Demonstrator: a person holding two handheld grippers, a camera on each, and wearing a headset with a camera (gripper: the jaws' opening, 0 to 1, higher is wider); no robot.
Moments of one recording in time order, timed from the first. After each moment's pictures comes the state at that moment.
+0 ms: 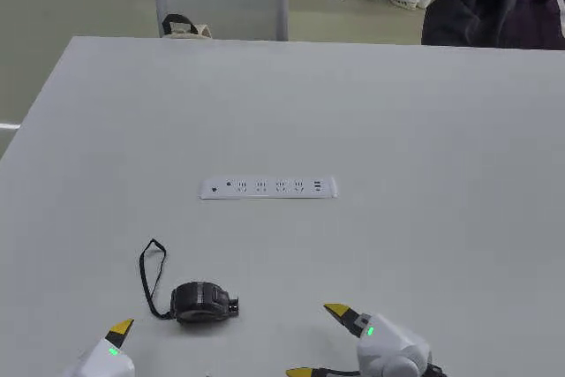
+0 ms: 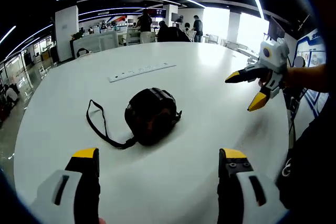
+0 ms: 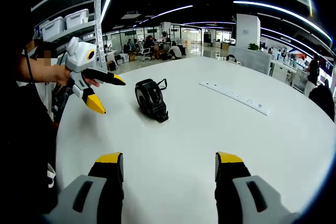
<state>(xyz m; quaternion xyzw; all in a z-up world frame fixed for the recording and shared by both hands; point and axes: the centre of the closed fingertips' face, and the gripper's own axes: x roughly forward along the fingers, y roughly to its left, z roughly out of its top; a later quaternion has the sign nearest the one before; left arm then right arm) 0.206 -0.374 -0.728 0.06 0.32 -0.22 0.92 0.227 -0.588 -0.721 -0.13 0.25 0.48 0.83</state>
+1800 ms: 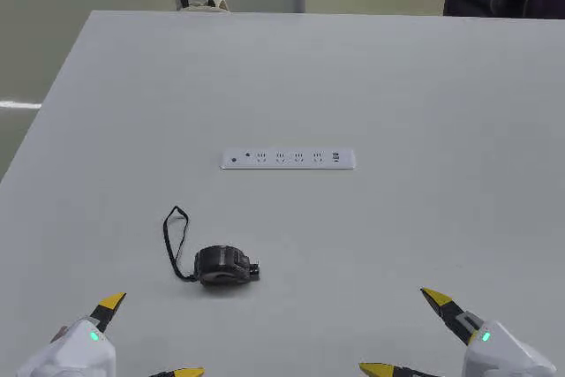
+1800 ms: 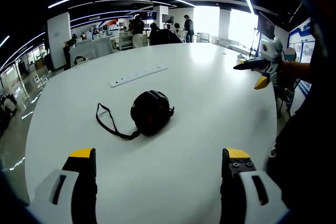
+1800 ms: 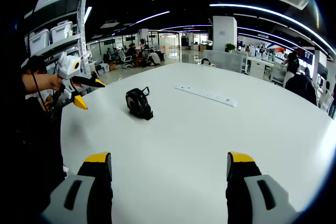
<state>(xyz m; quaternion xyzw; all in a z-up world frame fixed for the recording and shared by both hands) 0.168 -0.353 -0.699 0.09 0.31 -0.25 0.91 0.201 -0.659 -0.680 -0.10 0.25 0.41 0.87</state>
